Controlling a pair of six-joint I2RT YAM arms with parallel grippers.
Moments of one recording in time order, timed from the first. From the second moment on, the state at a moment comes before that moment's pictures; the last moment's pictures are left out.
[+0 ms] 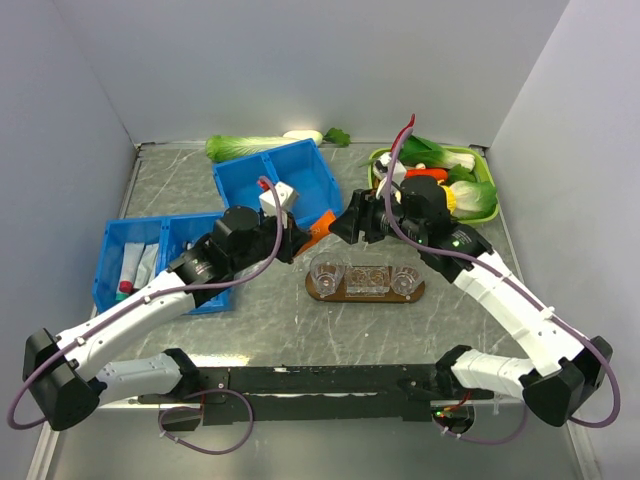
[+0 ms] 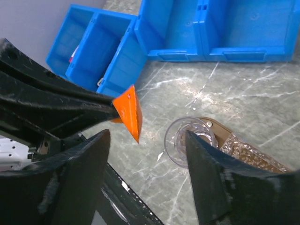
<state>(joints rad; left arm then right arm) -0.79 1.10 0.95 -0.11 0.04 -0.26 0.60 1.13 1.15 -0.41 -0.25 0.47</state>
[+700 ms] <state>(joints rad) -0.81 1.08 0.93 -0.10 0.04 -0.26 0.60 1.18 1.15 -0.34 -0.34 0.49</state>
